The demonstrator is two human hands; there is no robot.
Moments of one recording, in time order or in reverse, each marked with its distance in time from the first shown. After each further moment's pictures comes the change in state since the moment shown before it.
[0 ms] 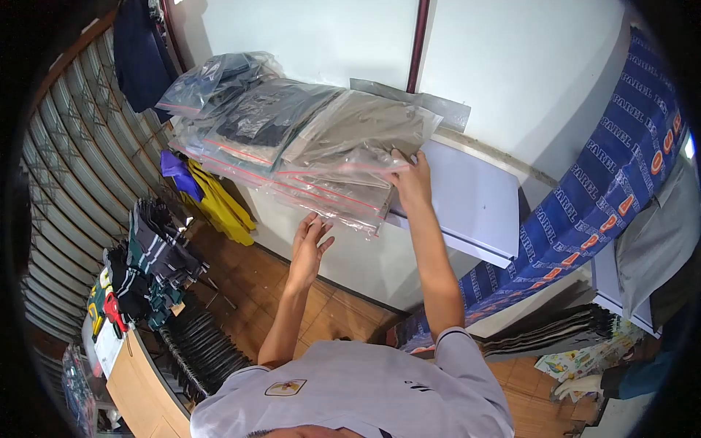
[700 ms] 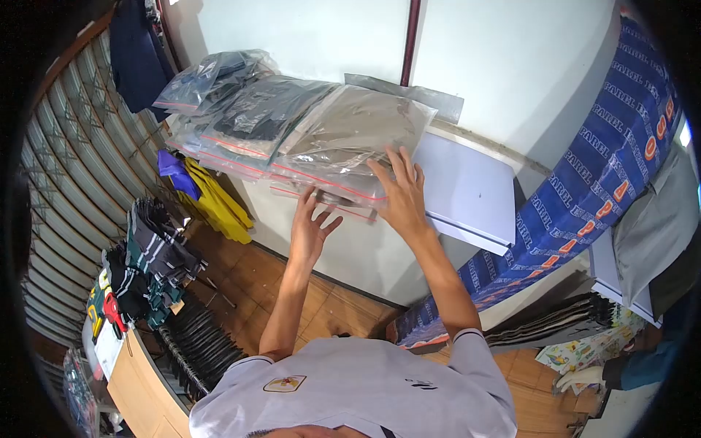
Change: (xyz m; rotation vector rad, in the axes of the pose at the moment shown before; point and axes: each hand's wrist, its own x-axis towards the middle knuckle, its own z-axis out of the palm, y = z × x) left_hand 0.001 0.023 0.021 -0.224 -0.143 0.063; right_hand -0.085 -0.009 -0.004 -1.499 -0.235 -0.835
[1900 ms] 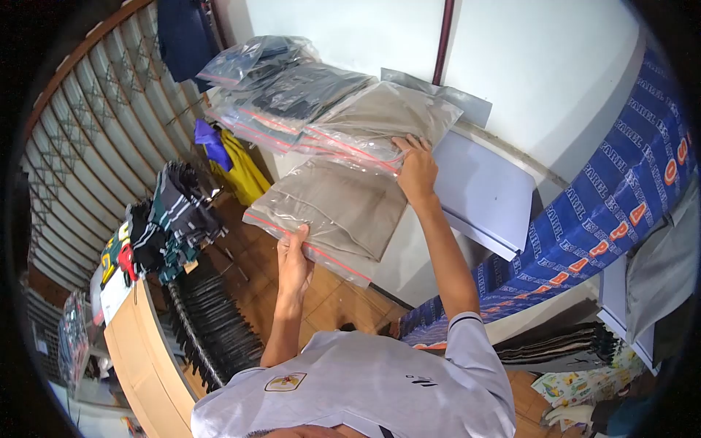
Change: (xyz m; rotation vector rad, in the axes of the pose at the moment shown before) left_hand -0.125 0.007 0.010 0.057 0.257 0.249; right_hand 0.027 0.027 0.027 0.043 0.048 0.128
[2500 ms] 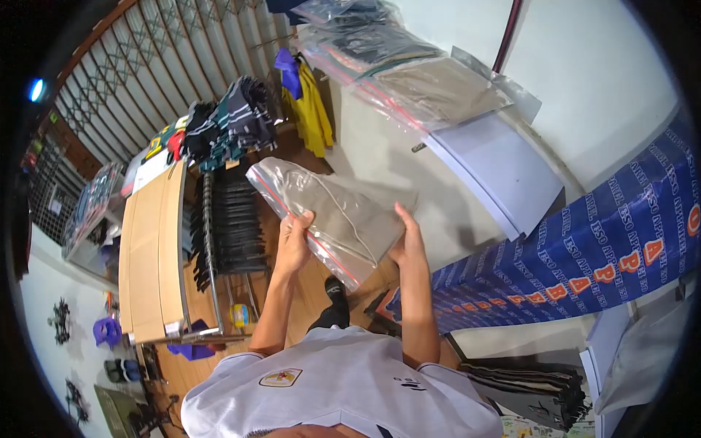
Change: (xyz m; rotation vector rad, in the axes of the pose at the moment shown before) left_hand -0.200 -0.020 0.013 0.272 0.194 0.190; right_hand -0.252 -0.020 -0.071 1.871 -0.722 1.147
